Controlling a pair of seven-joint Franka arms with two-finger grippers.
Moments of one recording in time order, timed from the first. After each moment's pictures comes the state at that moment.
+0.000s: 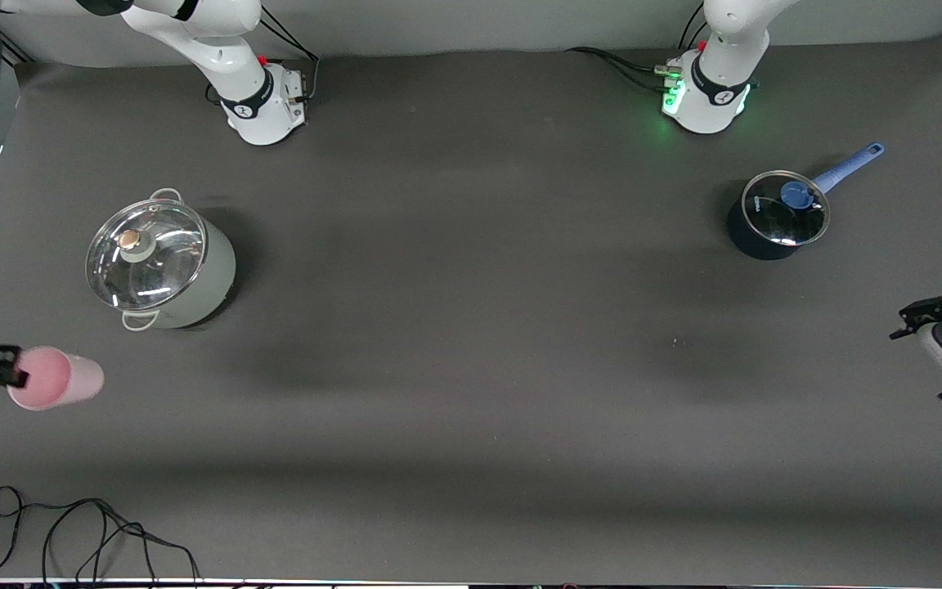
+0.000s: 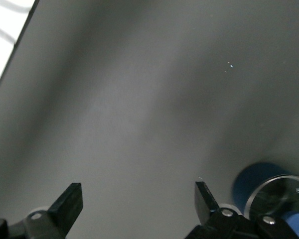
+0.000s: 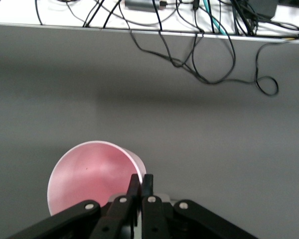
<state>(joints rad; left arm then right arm) 0.60 0.52 -0.67 -1.26 0.34 1.63 0.90 -0.05 0.48 -0.04 -1.15 -0.02 1.76 -0.10</state>
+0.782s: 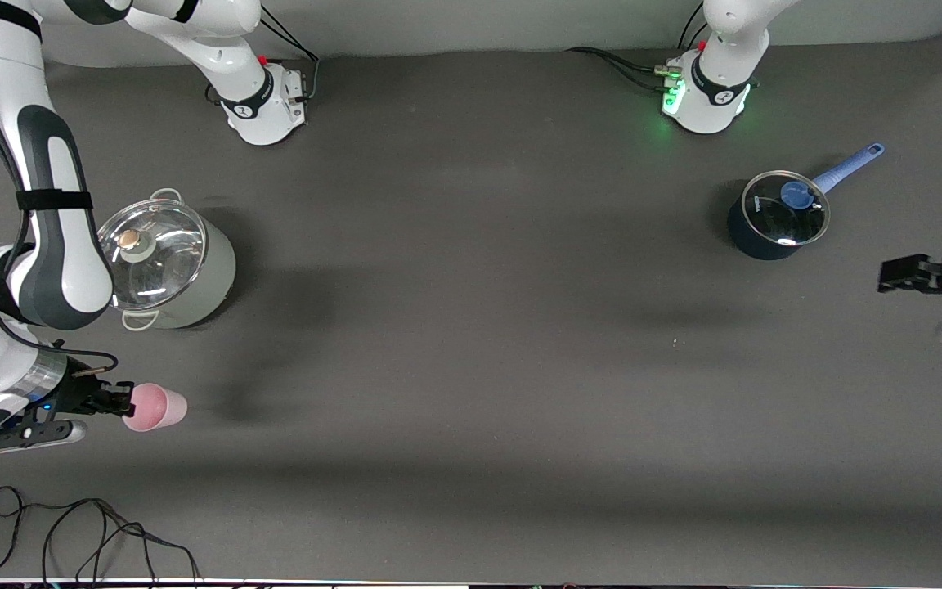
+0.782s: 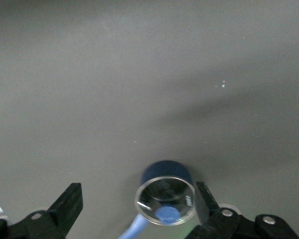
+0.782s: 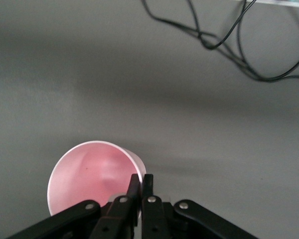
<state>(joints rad) 0.57 0.41 -0.74 -1.26 0.33 1.37 0.12 -0.09 0.51 -0.04 -1.61 0.11 2.25 -0.31</state>
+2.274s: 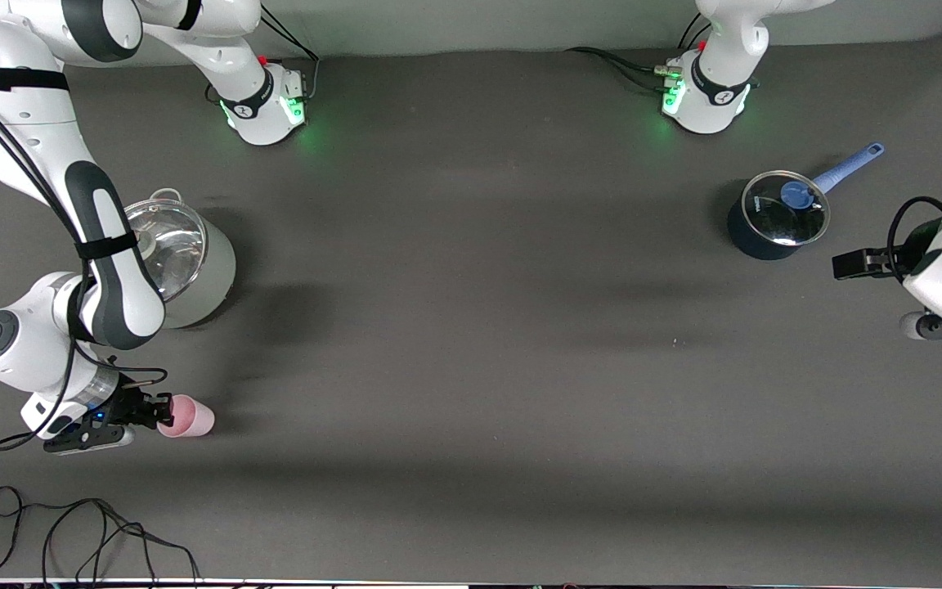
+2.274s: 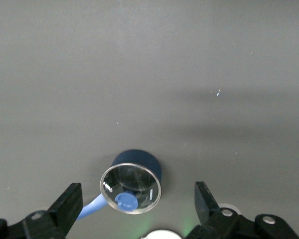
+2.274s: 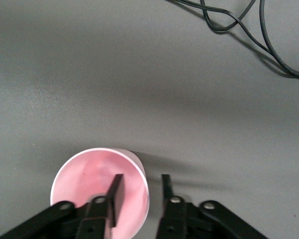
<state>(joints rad) 0.09 0.21 -0.15 -1.45 0.13 1.47 -0.08 -0.09 0.64 -0.04 -1.68 0.12 2.50 -0.33</state>
